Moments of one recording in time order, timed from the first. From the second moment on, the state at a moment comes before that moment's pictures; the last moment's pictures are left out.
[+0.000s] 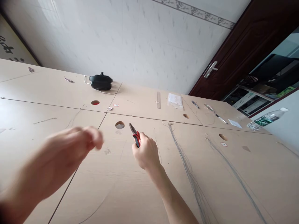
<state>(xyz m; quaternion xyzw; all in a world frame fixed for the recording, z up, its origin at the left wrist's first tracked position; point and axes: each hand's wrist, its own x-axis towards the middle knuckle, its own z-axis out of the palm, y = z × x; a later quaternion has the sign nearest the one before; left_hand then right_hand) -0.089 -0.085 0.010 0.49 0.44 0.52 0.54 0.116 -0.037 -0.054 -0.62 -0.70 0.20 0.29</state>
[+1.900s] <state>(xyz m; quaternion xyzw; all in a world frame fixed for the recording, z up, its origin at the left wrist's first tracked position) -0.061 -0.036 -0.020 0.57 0.45 0.31 0.62 0.114 -0.047 -0.043 -0.61 -0.71 0.20 0.30</state>
